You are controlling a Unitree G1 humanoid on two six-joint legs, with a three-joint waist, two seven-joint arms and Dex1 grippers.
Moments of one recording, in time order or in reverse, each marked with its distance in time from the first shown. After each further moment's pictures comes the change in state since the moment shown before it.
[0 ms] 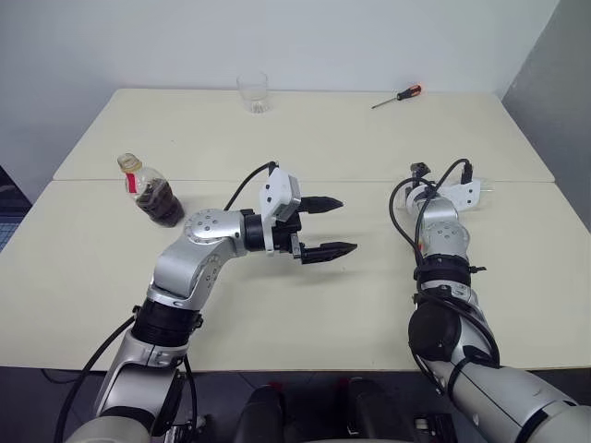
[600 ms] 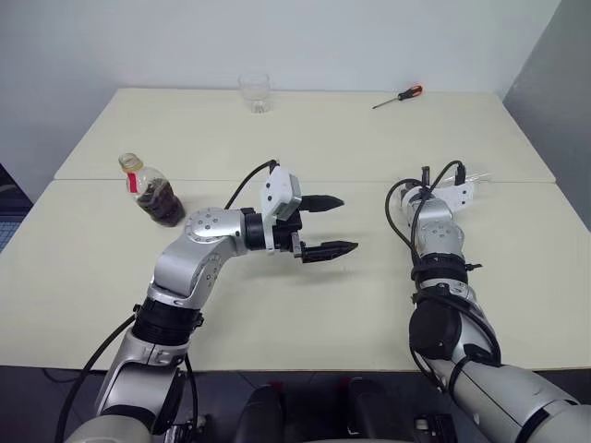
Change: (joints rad) left arm -0.008 -0.003 0.000 0.000 0.000 0.000 0.000; right arm -0.008 -0.012 0.026 0.062 0.000 -0.022 0.000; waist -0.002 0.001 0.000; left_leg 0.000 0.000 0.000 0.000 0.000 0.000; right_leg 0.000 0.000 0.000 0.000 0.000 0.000
